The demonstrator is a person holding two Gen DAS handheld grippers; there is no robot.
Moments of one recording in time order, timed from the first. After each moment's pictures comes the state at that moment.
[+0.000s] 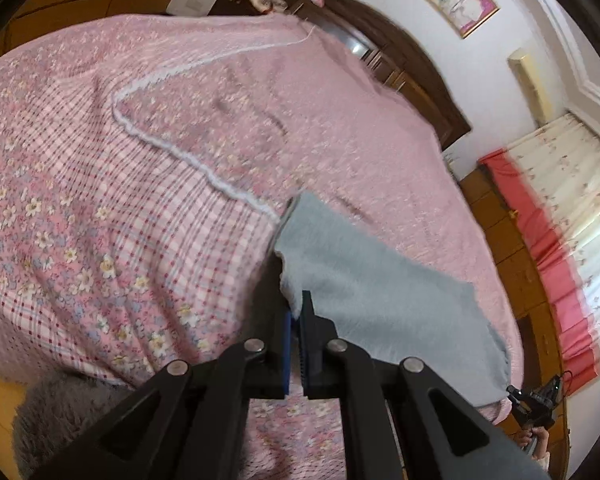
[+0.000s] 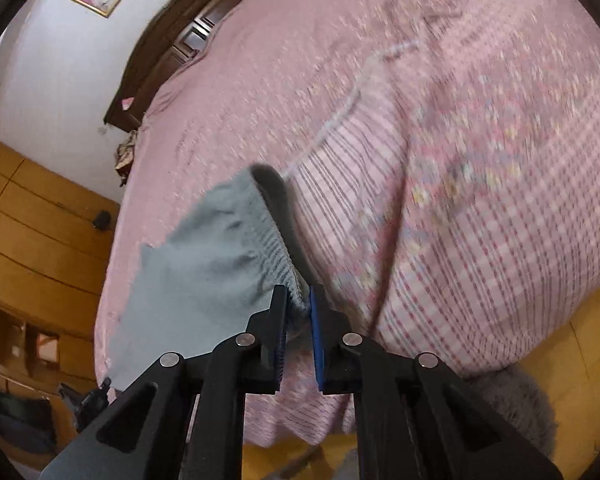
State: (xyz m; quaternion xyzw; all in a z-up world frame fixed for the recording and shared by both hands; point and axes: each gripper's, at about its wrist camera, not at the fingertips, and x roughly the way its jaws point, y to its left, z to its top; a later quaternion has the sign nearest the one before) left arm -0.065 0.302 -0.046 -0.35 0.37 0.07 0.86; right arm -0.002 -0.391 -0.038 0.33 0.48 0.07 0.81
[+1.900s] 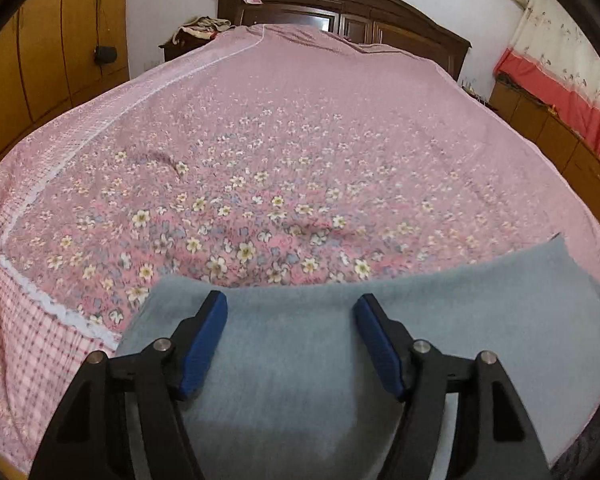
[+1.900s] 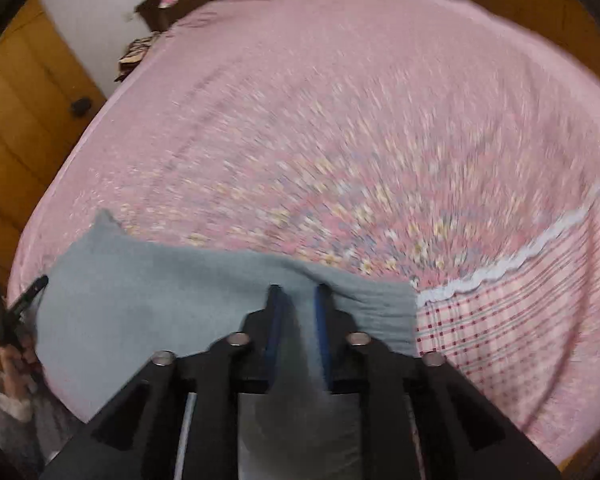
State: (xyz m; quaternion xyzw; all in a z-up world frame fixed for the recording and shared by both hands) left arm 0.074 0.205 -0.068 -0.11 0.40 0.13 0.90; right arm 0.123 -0.291 -0.038 0.10 0.53 0.11 0.84
